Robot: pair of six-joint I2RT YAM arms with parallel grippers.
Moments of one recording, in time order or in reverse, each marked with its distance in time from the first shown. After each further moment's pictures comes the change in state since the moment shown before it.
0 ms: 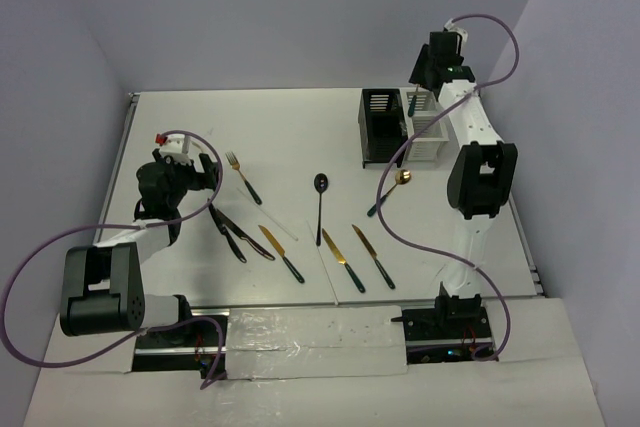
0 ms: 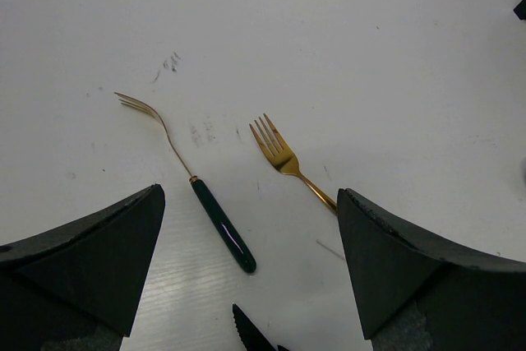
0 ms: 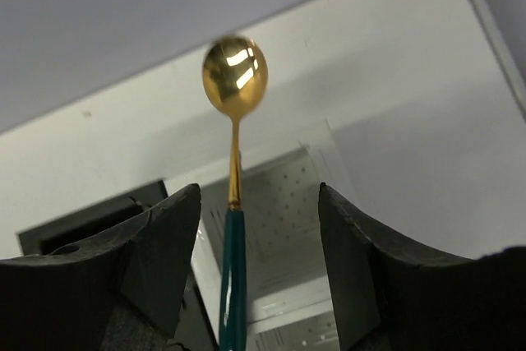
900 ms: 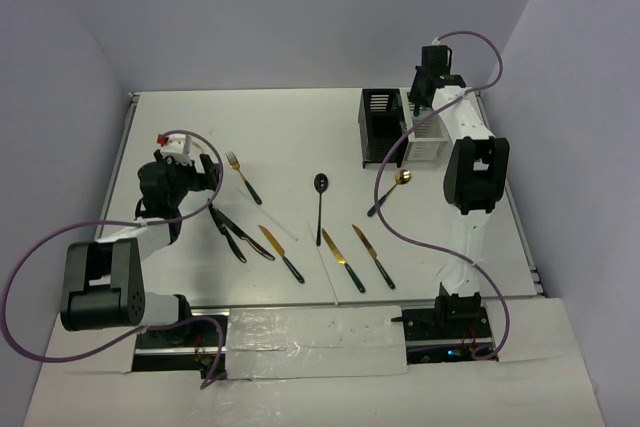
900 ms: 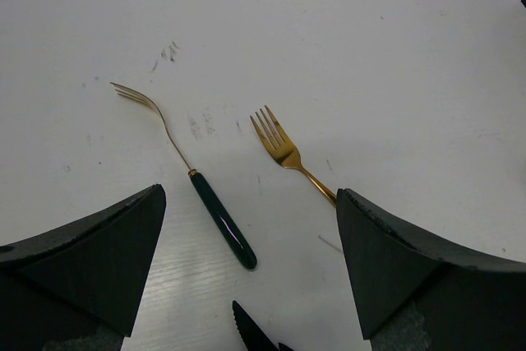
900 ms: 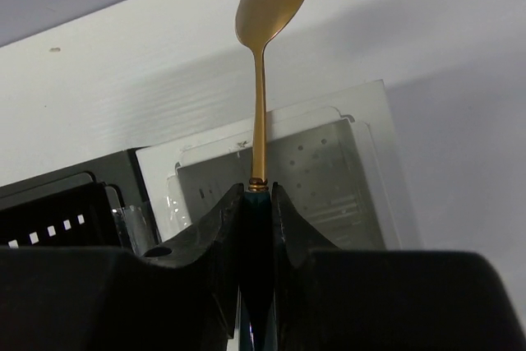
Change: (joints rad) left arm 0.000 0.023 0.002 -0.002 0.000 0.000; right arm -0.005 0.084 -0.034 -0.061 -0.108 -0.023
